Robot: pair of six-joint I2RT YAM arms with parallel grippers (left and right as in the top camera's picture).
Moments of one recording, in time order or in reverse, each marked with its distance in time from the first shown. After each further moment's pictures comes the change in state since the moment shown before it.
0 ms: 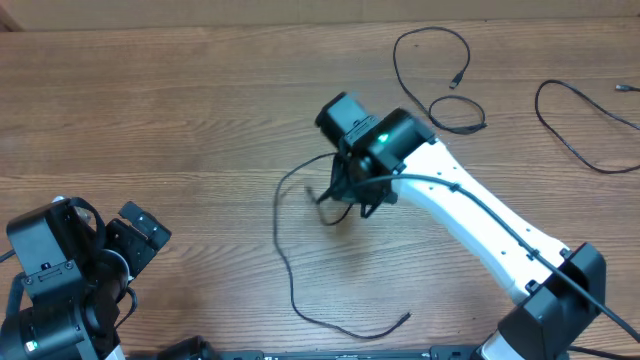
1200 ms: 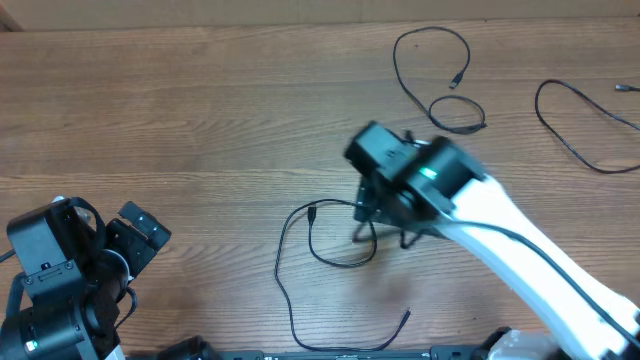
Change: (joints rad) left arm 0.000 0.000 0.000 0.000 0.000 0.000; right arm 0.017 -0.240 -0.094 -0.182 0.175 0.154
